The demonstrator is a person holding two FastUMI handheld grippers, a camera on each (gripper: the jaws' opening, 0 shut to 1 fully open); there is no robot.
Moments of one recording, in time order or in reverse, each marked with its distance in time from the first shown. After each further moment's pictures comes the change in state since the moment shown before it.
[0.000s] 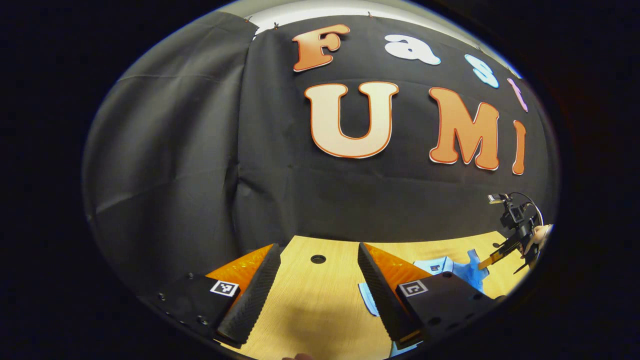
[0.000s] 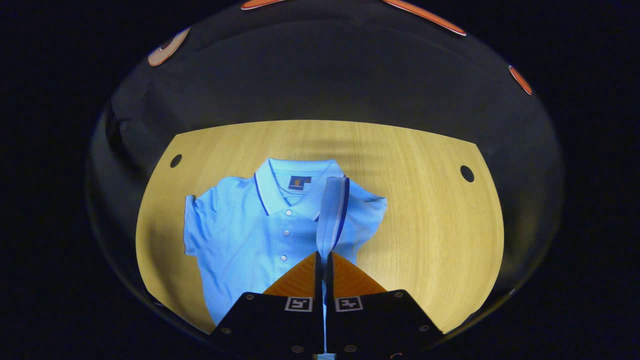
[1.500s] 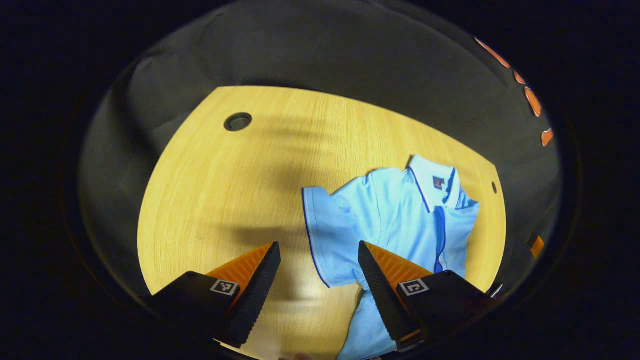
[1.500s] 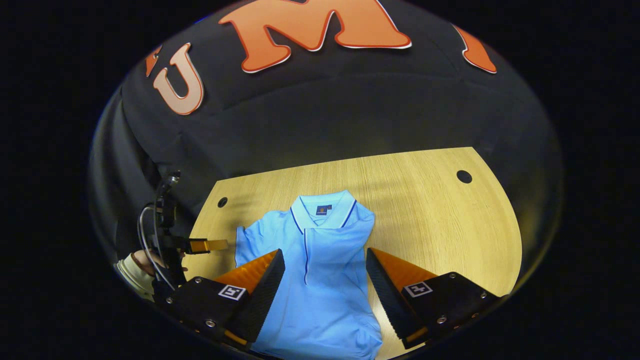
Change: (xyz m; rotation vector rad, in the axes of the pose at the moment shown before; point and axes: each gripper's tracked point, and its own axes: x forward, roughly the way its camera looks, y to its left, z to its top) left arm 0.147 -0.141 -0.235 -0.053 0.998 -0.196; right arm -0.103 -0.026 0.011 0.178 -0.271 0.170
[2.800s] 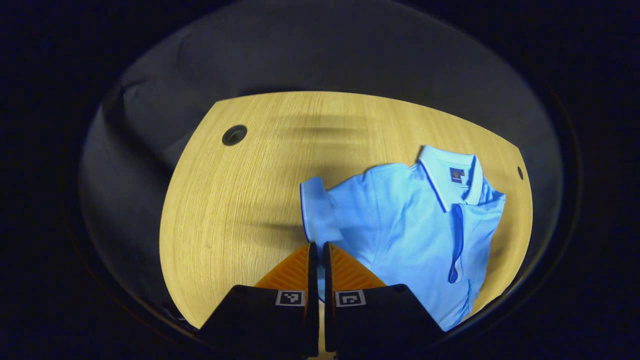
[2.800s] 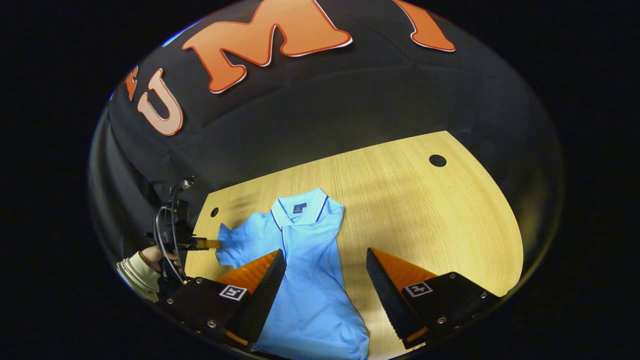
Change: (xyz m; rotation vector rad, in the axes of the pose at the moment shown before) left arm -0.015 -0.044 0.017 0.128 -0.036 0.157; right arm -0.024 -0.066 -0.019 0.088 -0.022 -0.034
